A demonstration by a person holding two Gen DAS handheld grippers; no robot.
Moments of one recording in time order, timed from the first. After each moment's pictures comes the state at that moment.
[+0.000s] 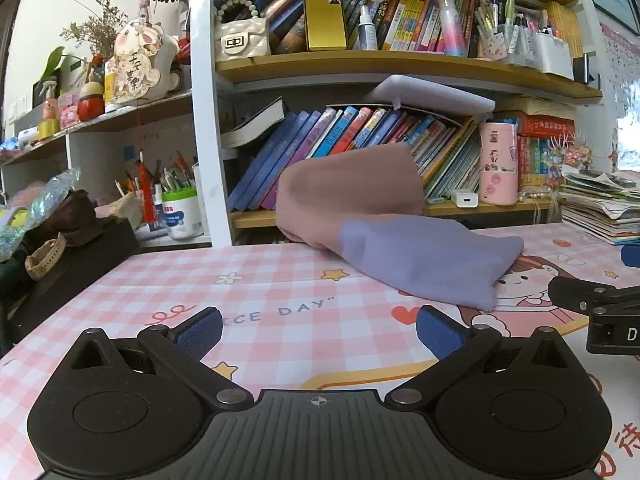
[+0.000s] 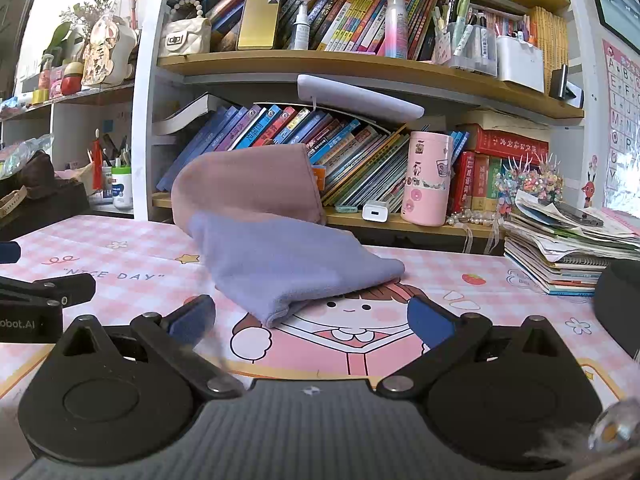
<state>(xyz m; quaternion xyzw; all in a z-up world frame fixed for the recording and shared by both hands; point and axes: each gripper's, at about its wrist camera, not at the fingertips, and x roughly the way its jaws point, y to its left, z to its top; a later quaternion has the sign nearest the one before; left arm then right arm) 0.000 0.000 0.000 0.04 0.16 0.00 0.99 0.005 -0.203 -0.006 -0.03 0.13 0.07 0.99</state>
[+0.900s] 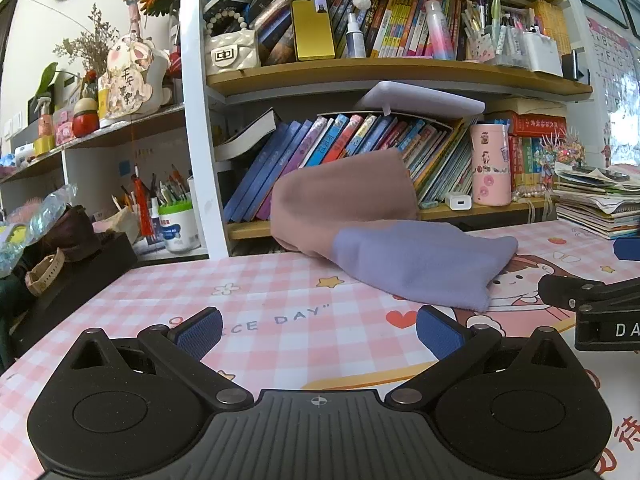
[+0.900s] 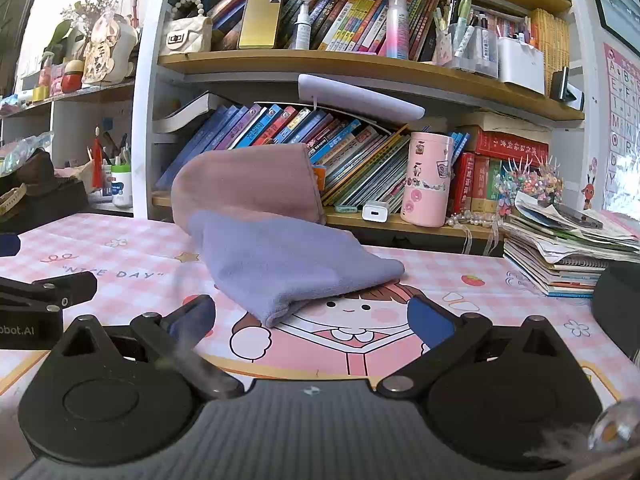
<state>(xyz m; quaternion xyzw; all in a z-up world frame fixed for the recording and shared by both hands) -0.003 -0.006 0.001 0.06 0.15 0.00 0.99 0.005 -0.202 -0.006 -0.04 0.13 0.07 0.99</state>
